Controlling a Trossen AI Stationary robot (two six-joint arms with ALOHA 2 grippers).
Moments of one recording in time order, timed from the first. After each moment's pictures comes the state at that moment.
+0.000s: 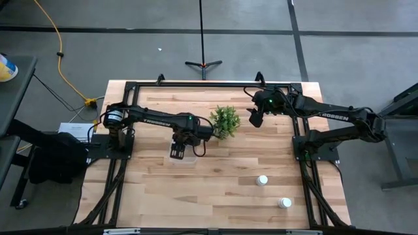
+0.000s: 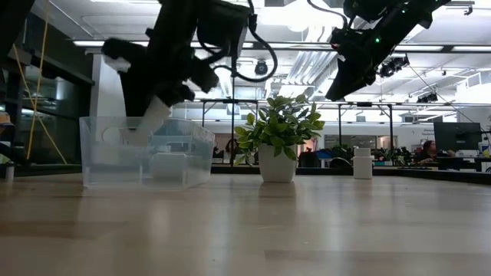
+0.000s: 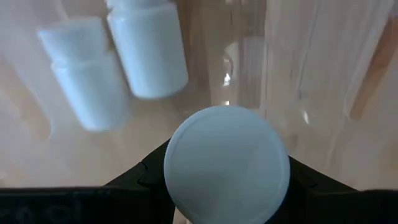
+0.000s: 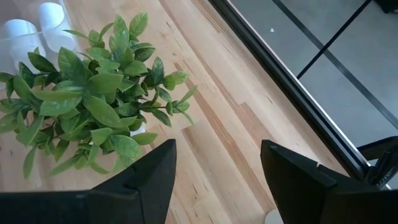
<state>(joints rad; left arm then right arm) 0.00 1.89 1.48 -1.38 -0.04 0.13 -0.40 1.11 0.81 -0.44 0.16 0.03</state>
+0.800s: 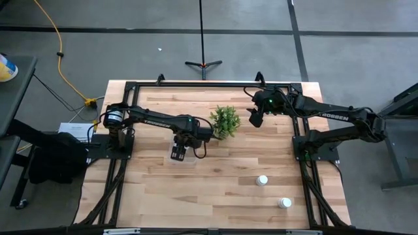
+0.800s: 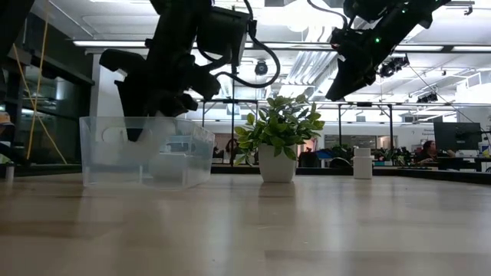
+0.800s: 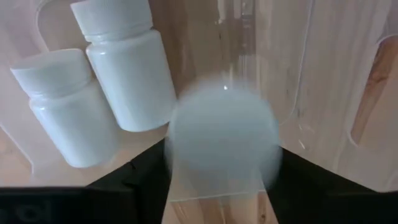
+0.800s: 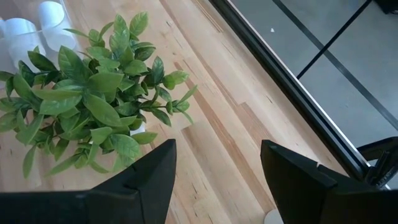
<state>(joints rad) 0.00 1.89 1.42 -1.28 -0.01 0.18 -0.40 1.11 0.81 -0.44 0.16 0.02</state>
